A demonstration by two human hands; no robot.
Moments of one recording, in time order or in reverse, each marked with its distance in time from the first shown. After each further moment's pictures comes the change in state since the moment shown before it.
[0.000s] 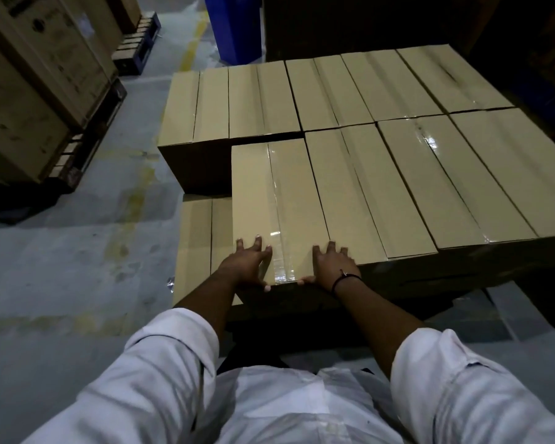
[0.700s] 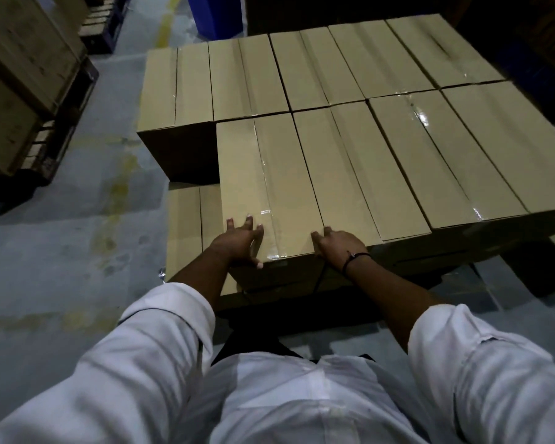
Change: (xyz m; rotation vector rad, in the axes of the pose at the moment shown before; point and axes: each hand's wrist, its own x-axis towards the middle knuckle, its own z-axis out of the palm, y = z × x) left_hand 0.024 -0.012 -0.015 0.047 -0.023 -0.006; right_hand -0.012 0.022 -0.016 -0.220 0.111 -0.175
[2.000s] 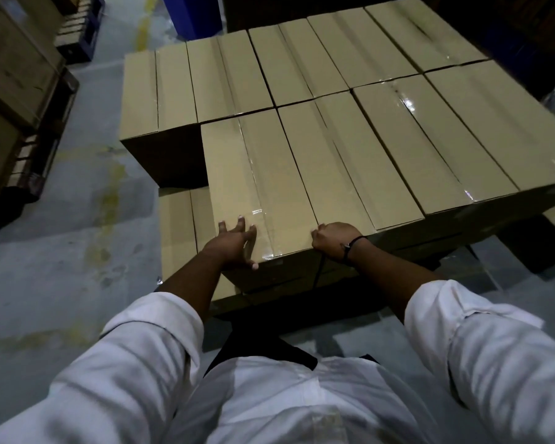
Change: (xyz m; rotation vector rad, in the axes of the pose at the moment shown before) left_hand 0.000 0.001 -0.003 0.007 -0.013 0.022; right_hand 0.000 0.008 -0.011 0.197 -0.016 0.064
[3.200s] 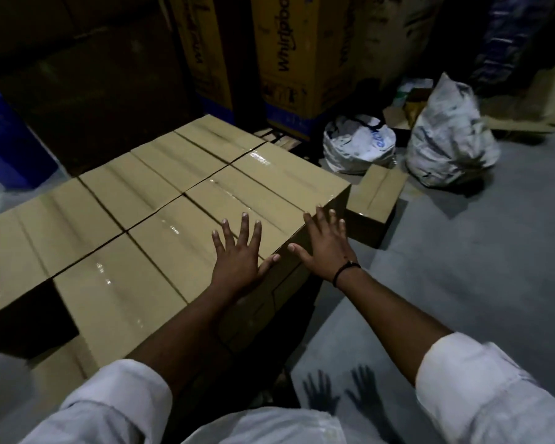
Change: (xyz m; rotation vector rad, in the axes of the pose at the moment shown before) left_hand -0.083 0.357 -0.091 0.385 0.602 0.570; right_hand -0.290 0.175 -0.079 0.318 0.589 0.650
